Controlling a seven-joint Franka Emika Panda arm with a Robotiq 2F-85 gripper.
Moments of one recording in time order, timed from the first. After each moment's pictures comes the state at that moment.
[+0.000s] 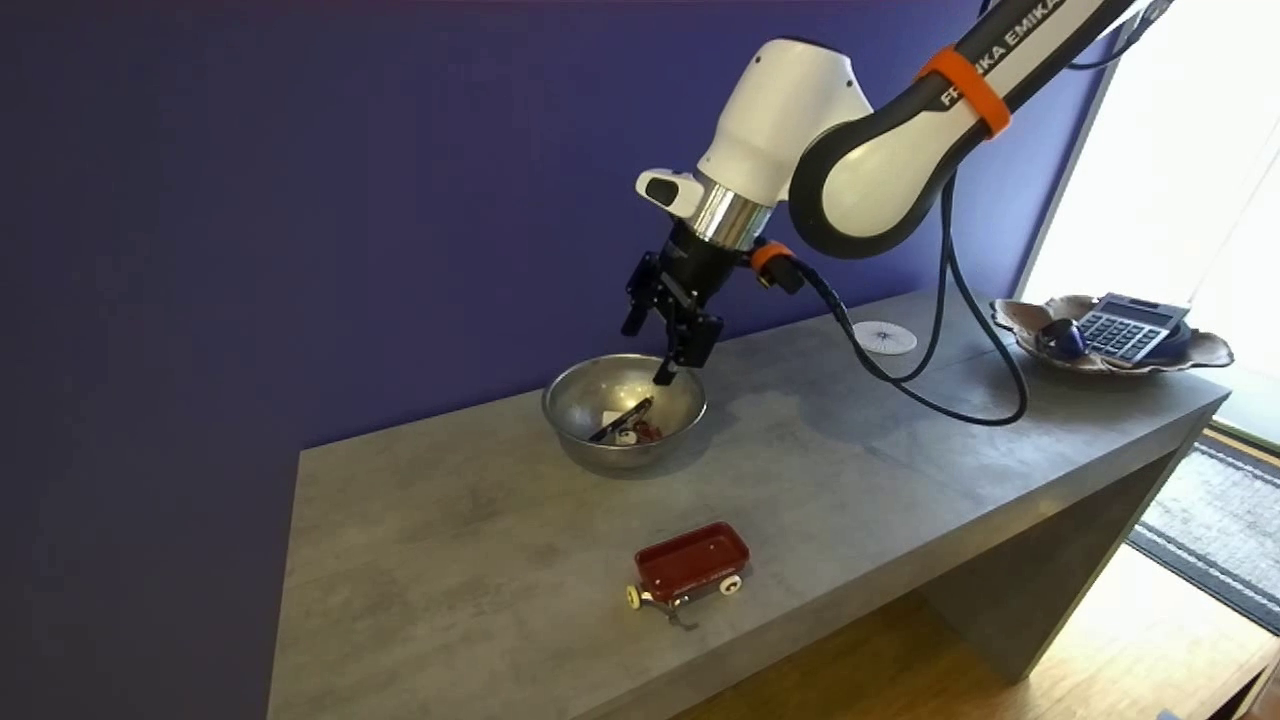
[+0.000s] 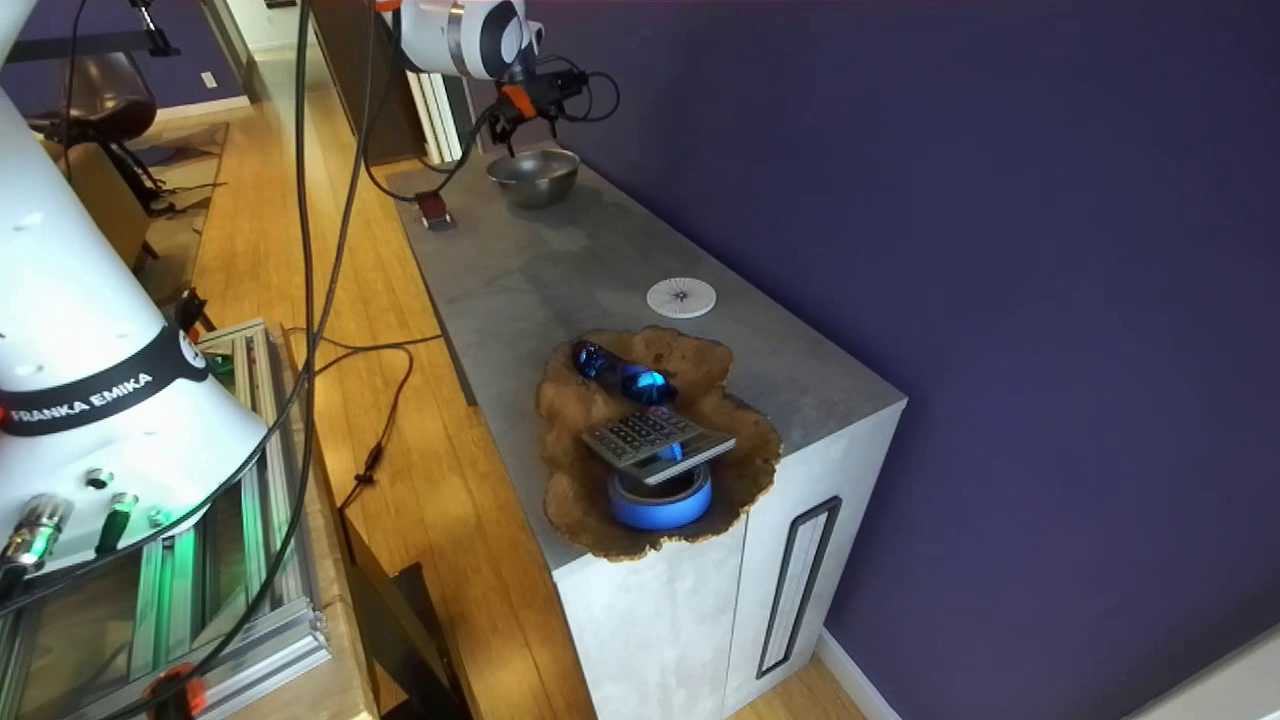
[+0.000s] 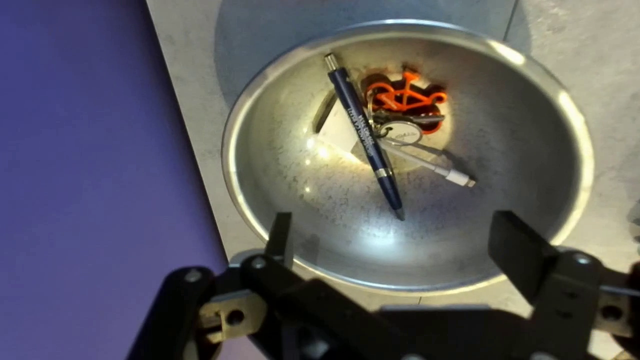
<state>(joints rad) 0.31 0.80 0.38 -1.68 -0.26 2.85 -0.75</state>
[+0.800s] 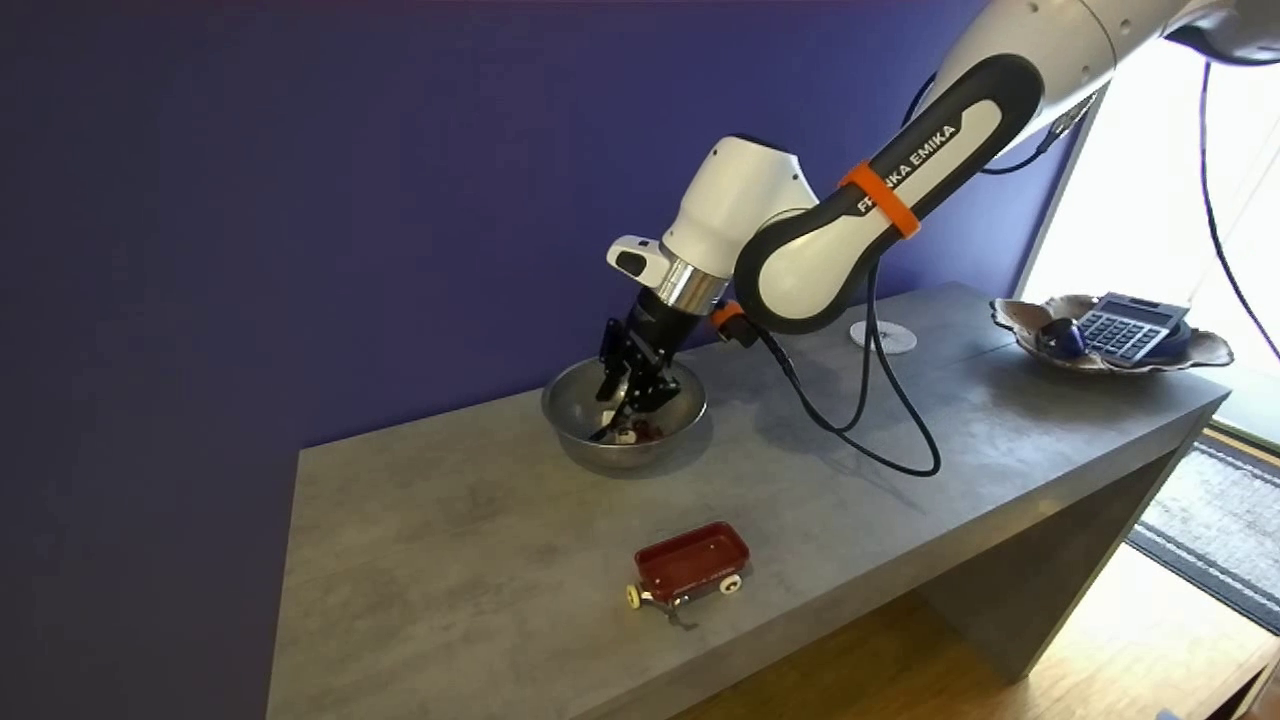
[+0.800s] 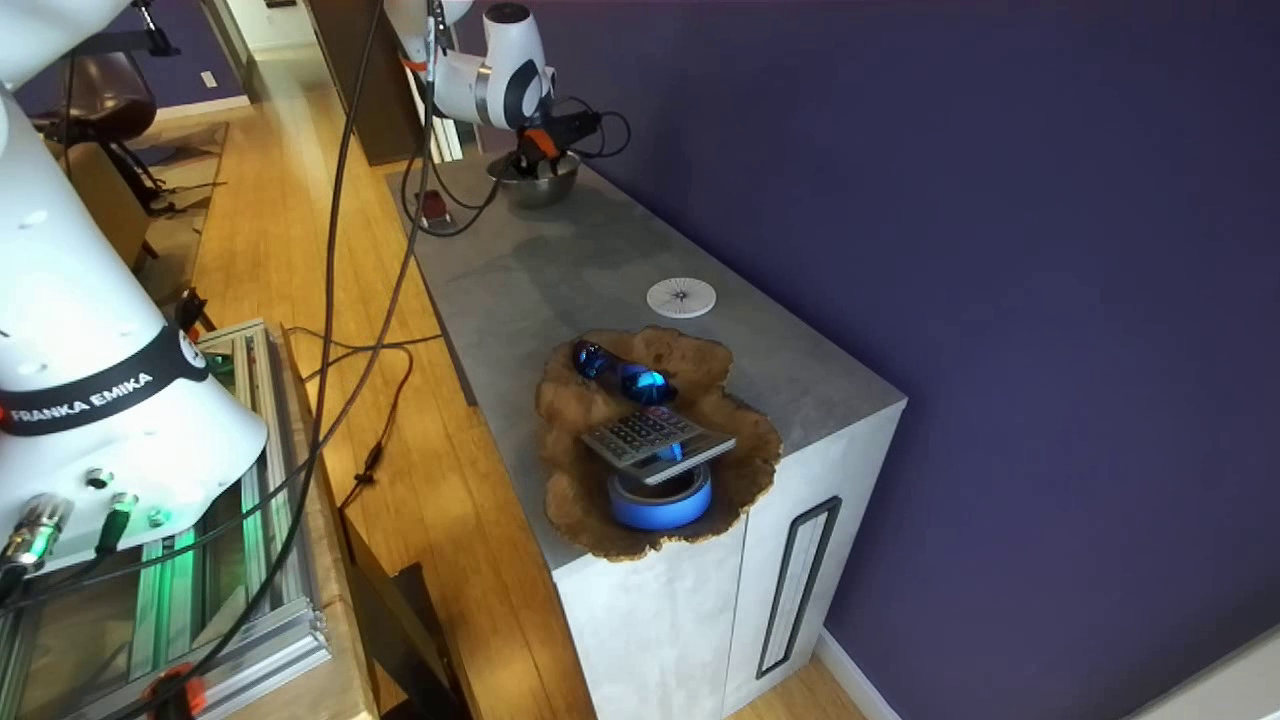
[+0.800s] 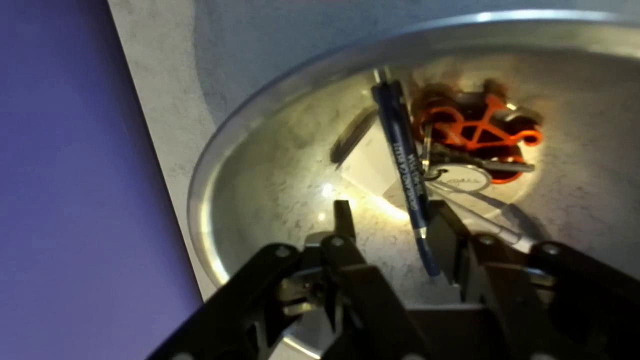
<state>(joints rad) 0.35 1.07 0.38 -1.41 -0.28 2.86 -0.89</state>
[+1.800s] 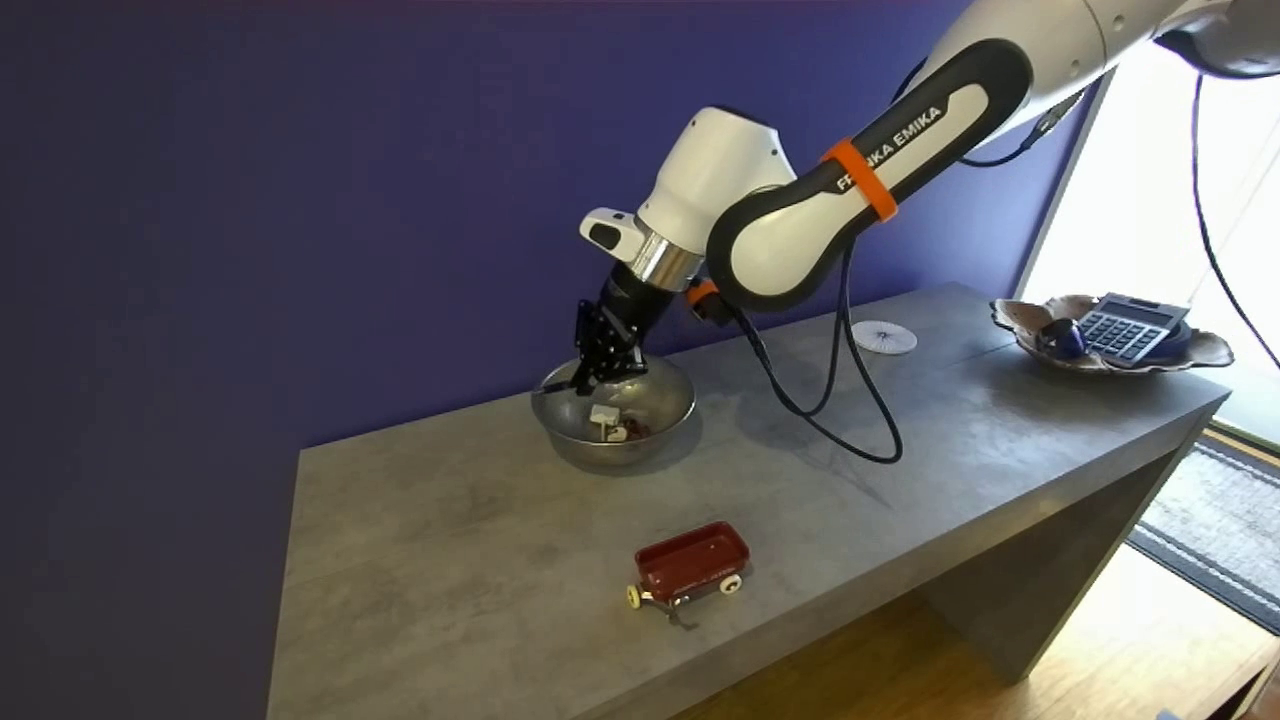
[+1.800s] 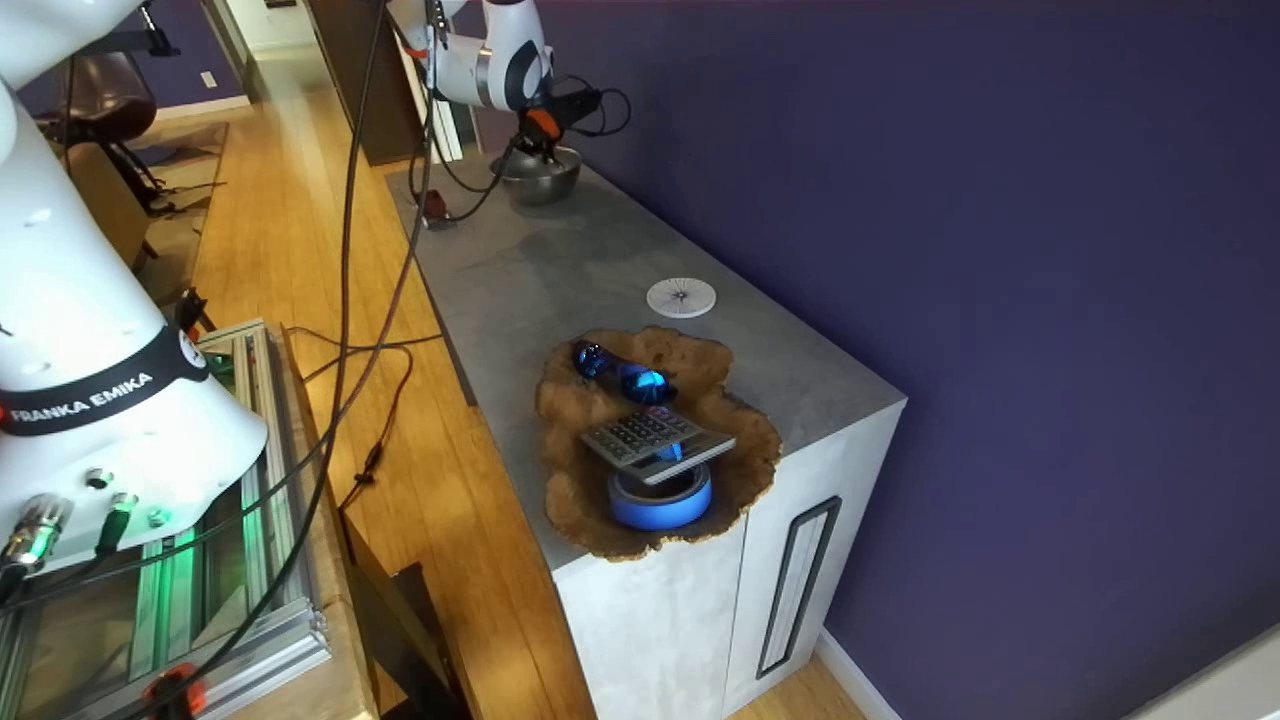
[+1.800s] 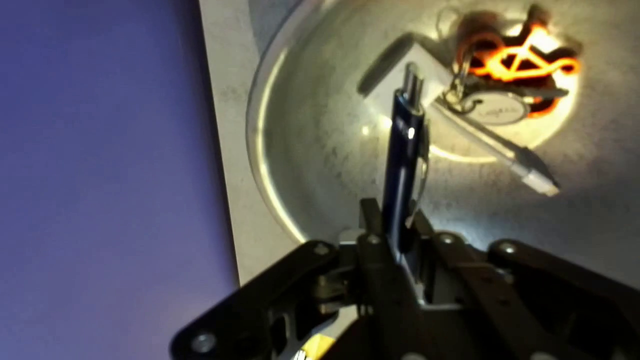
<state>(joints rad) 0.39 1.08 0.38 -1.30 -0.28 2.82 -0.91</state>
